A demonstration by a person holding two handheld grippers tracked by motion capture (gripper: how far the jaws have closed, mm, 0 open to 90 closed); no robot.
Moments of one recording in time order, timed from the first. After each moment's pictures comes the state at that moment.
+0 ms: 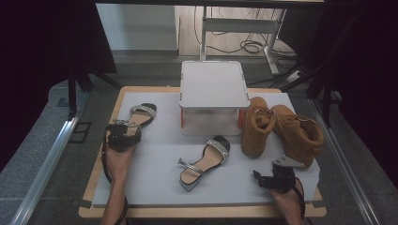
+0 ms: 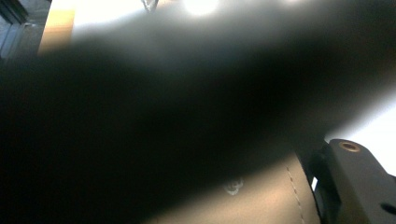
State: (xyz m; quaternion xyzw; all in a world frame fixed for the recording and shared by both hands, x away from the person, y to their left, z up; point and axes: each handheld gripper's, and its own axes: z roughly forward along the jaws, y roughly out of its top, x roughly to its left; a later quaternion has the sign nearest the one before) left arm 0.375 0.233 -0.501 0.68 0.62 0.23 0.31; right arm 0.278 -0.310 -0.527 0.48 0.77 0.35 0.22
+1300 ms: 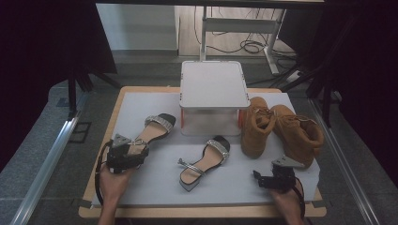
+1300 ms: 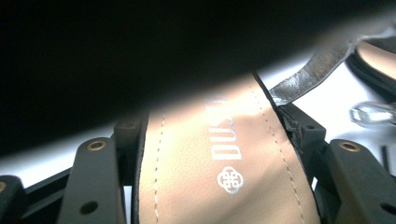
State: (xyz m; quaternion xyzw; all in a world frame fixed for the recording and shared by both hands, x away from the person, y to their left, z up) left arm 0.290 0.209 -0.471 0.74 0.51 0.18 0.39; right arm 0.278 -0.310 -0.527 0.48 0.77 0.35 0.22
